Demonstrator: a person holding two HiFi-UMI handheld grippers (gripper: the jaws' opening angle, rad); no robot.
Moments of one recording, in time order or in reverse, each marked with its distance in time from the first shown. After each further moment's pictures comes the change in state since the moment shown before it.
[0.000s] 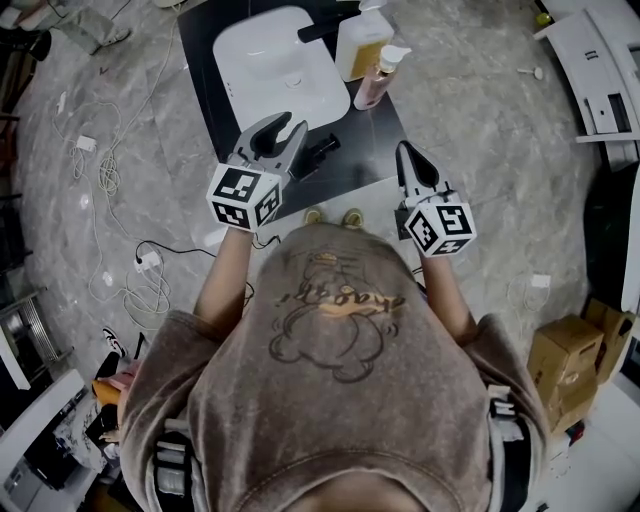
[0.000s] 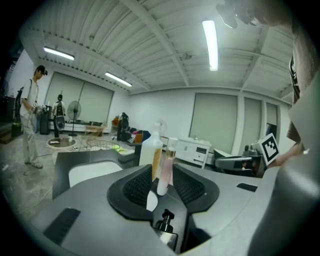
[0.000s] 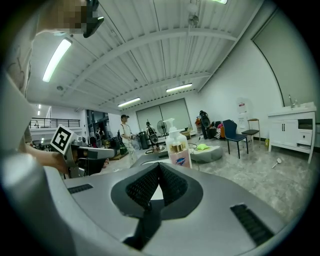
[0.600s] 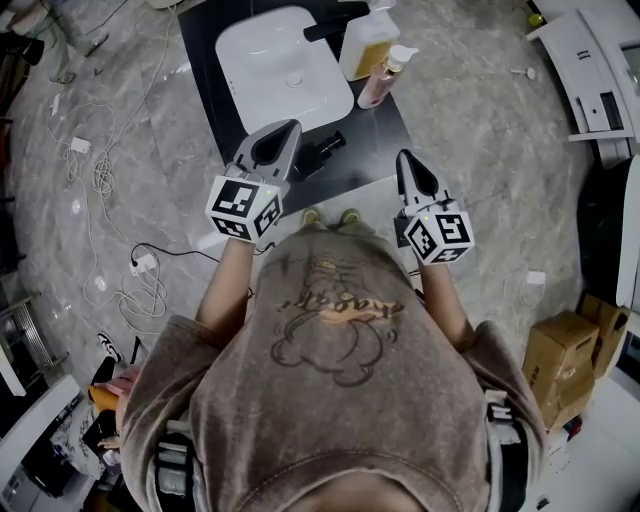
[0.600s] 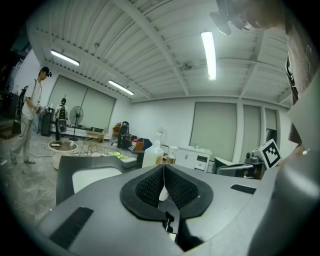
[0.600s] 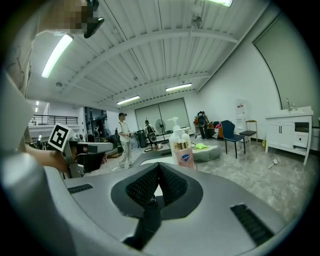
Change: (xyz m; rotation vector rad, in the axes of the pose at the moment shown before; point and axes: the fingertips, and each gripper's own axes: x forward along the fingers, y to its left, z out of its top) left arm -0.036 0.002 0.011 -0.013 -0.107 0.007; right arm -0.014 0.029 -0.005 -0.016 0.016 -0.031
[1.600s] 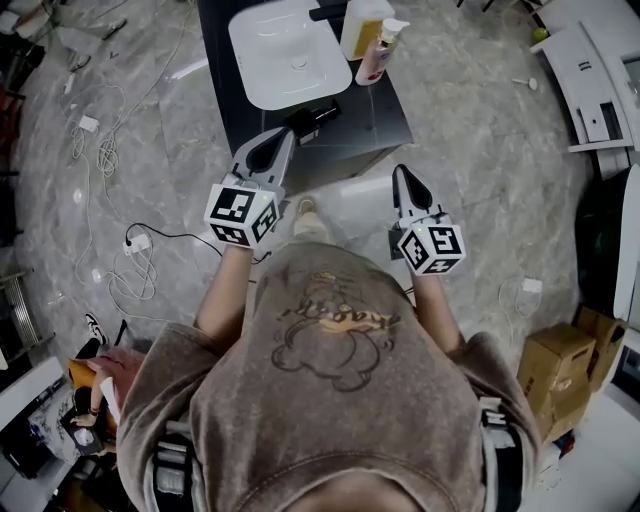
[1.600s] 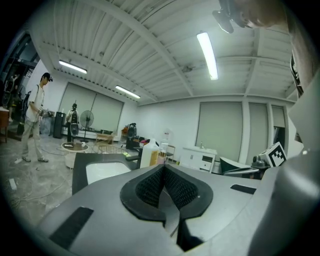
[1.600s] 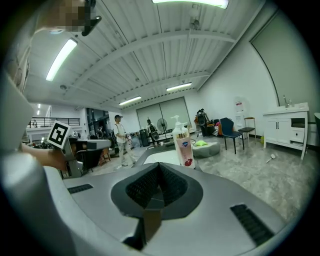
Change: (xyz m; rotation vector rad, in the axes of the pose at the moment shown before) left arm -0.091 -0.078 -0.031 -0.004 -0.016 0.109; right arm -0.112 0.031 -0.050 0.019 0.007 0.021
